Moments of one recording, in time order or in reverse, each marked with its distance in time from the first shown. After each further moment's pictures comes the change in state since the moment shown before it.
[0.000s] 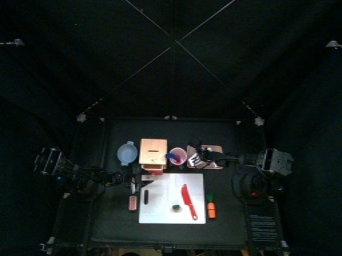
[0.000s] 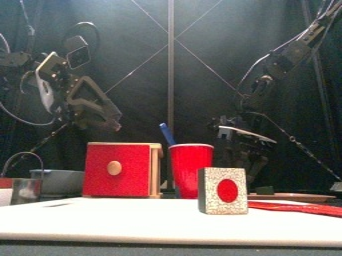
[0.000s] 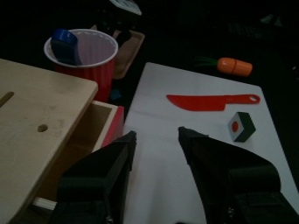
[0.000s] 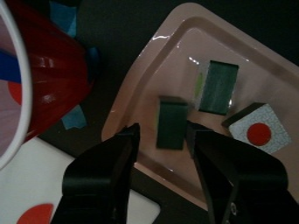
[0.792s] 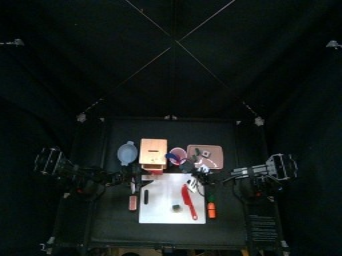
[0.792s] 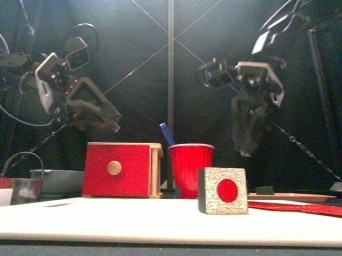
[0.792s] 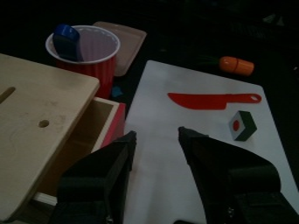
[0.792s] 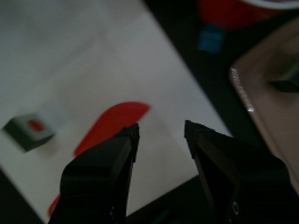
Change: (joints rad) left arm -0.006 0.000 0.002 -0.015 0.002 0.000; right arm 0.488 -0.130 -0.043 -0.046 0.092 -0.018
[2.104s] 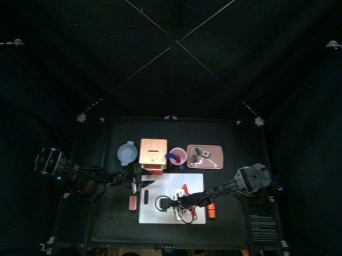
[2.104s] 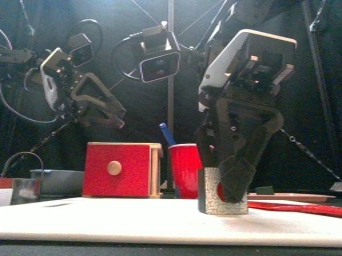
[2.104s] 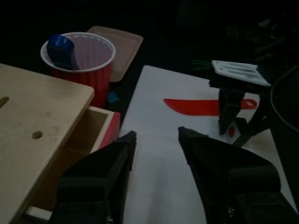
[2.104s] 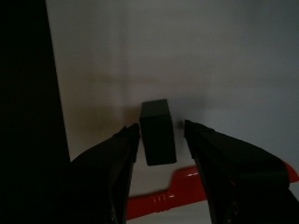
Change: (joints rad) left arm 0.003 0.000 -0.028 0.000 0.021 0.003; right arm 0.149 0.440 -0.383 0.307 0.094 -0.611
